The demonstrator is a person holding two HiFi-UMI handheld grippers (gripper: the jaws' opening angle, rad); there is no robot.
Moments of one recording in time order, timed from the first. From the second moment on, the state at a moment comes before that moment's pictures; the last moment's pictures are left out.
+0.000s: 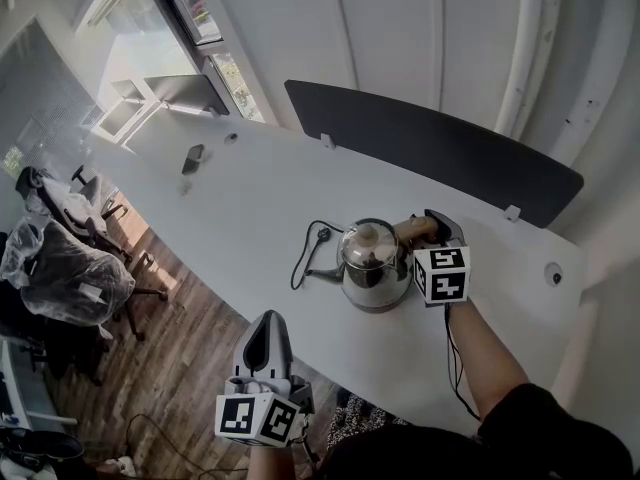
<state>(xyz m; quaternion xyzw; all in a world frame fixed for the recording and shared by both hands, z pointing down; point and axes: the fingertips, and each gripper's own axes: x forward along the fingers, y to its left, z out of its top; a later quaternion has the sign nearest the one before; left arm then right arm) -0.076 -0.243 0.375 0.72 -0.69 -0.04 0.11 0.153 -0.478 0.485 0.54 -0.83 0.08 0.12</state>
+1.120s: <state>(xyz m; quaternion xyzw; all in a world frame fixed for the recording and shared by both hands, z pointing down) -0.074 -0.271 0.357 0.79 -0.60 -0.06 0.10 0.250 -0.385 0.329 0.67 -0.74 0.08 0.02</state>
